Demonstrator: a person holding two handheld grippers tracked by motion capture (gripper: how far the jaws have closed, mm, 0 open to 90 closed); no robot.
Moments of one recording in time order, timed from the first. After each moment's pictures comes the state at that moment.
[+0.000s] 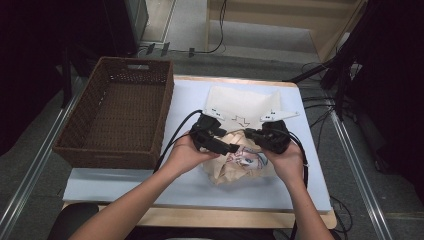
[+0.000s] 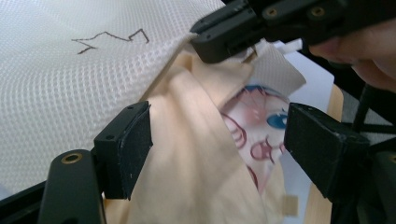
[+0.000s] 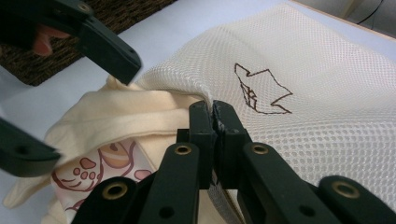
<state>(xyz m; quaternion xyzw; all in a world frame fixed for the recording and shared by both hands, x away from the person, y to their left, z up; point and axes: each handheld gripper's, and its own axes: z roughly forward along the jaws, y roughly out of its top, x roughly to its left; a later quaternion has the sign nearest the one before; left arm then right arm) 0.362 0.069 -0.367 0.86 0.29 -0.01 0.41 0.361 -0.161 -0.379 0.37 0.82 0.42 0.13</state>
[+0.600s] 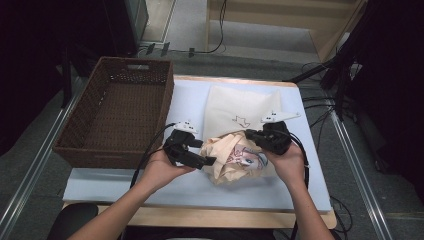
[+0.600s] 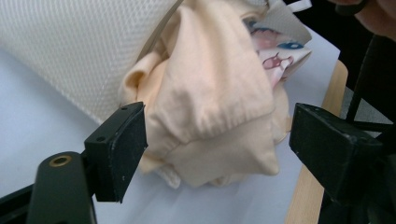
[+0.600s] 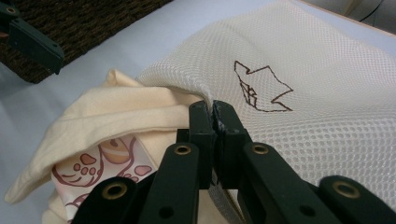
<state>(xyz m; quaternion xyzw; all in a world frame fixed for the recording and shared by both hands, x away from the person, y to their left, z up) 0.329 0.128 -0.386 0.85 0.33 -0.01 0.40 0.359 -0.163 -0.381 0.37 0.82 0.42 0.13</state>
